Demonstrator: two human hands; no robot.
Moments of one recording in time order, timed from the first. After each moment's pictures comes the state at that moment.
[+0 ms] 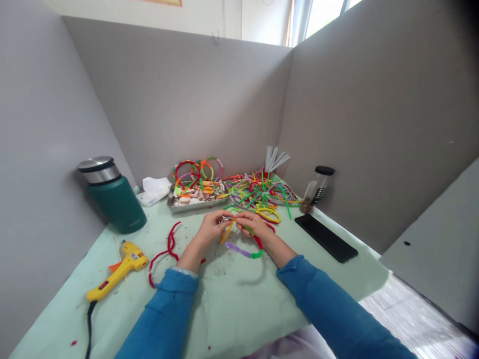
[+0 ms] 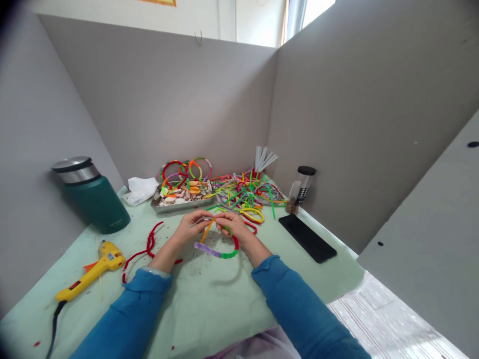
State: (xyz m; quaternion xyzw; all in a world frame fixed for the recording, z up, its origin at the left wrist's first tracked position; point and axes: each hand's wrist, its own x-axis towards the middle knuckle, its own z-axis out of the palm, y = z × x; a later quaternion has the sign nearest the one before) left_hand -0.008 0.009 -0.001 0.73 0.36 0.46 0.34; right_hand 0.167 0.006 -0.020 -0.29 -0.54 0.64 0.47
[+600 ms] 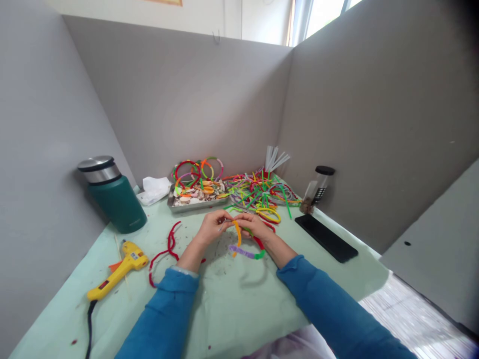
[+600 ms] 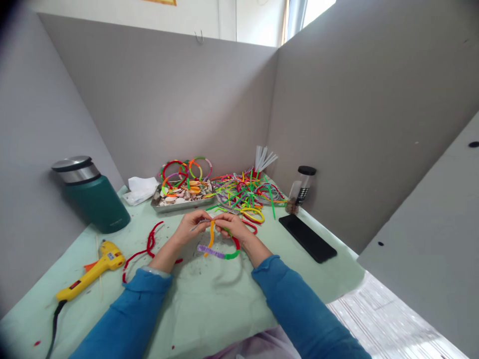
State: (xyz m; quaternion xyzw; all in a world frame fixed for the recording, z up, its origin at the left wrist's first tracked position) left_hand -0.008 0.003 0.010 0.76 0.36 0.44 0.32; right_hand 0.166 0.007 -0.022 -0.28 -0.53 0.67 0.44
